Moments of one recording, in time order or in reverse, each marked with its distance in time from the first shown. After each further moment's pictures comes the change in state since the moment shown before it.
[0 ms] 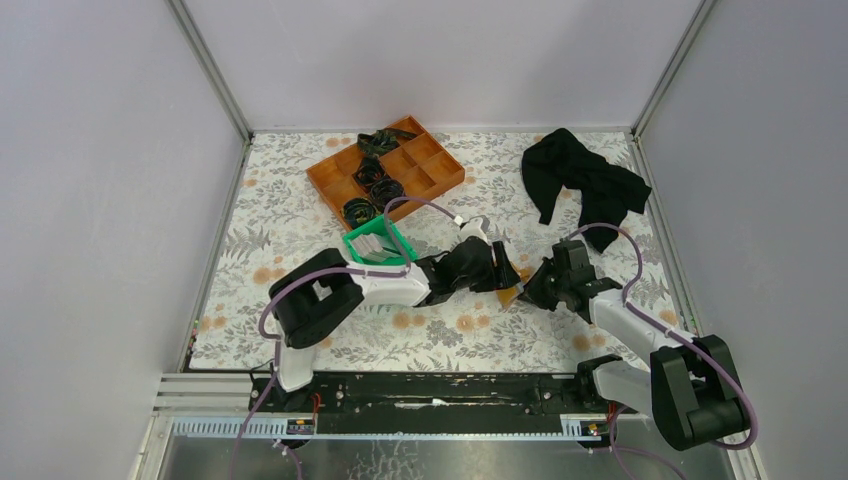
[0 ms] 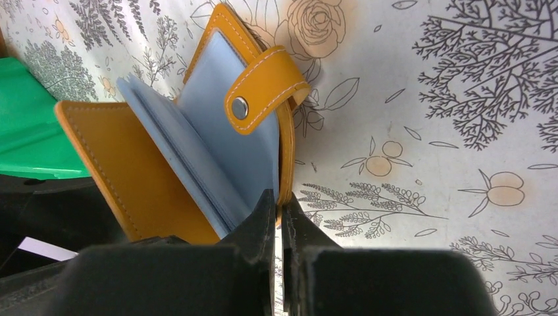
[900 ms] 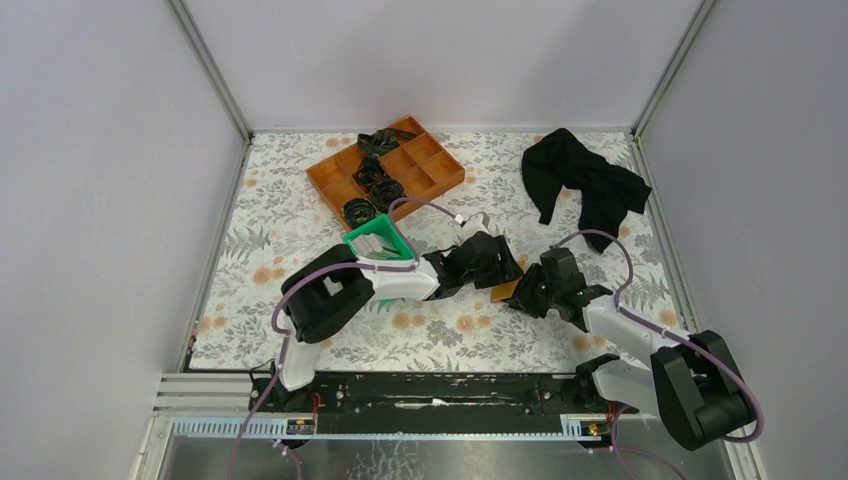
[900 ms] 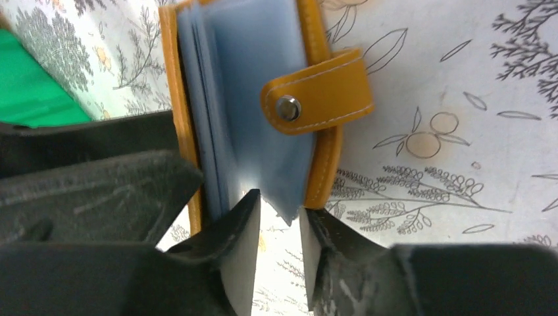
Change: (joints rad) left arm 0.010 0.077 0.098 -0.069 -0.002 -0.105; right arm 0.106 0.011 -0.058 0.091 0.033 0.101
